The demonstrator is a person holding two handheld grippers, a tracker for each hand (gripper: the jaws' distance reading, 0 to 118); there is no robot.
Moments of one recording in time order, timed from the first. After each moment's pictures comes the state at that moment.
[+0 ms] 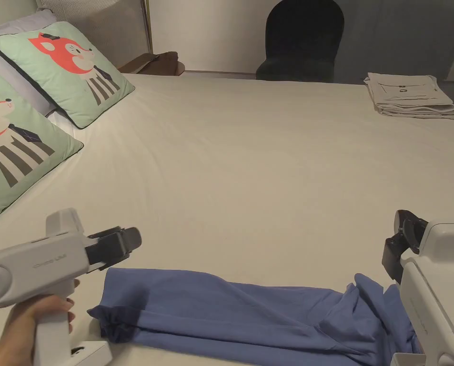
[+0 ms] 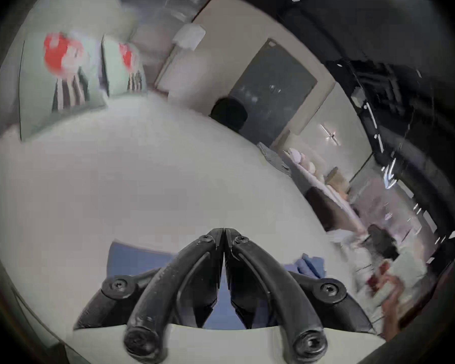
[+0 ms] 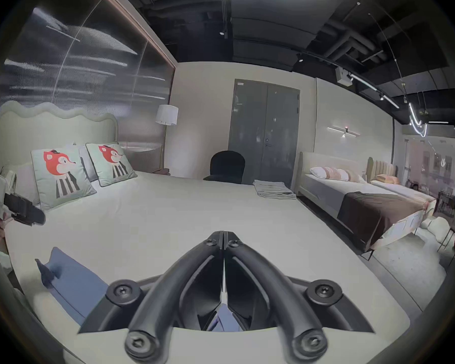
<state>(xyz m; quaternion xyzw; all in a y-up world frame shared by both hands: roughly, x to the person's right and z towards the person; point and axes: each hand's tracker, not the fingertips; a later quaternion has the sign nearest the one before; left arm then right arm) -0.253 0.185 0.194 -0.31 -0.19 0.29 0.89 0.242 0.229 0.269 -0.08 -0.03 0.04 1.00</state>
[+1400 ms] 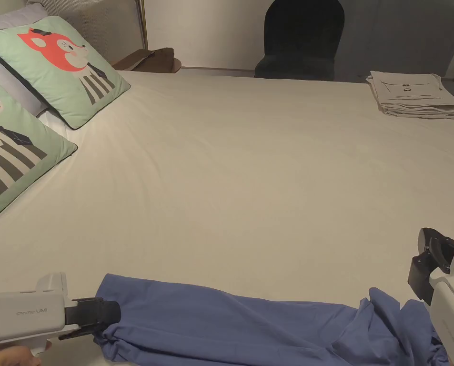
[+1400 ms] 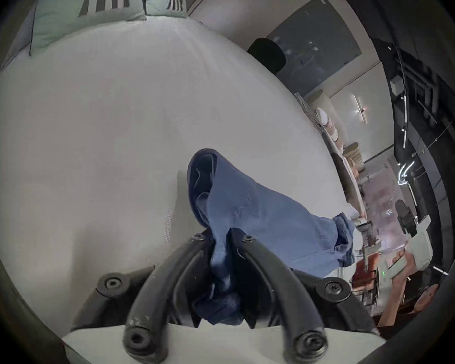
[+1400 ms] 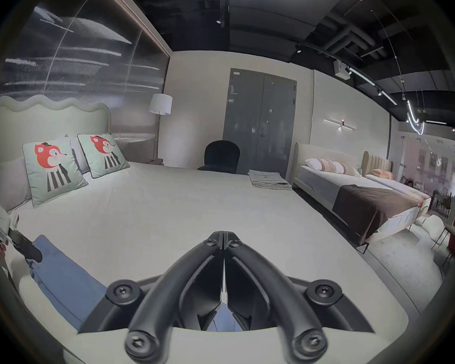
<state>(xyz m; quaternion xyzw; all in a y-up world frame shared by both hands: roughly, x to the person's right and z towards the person) -0.299 0.109 0.170 -0.46 -0.15 0.28 0.83 0.246 0.220 0.250 -0.11 -0.05 0.04 0.99</state>
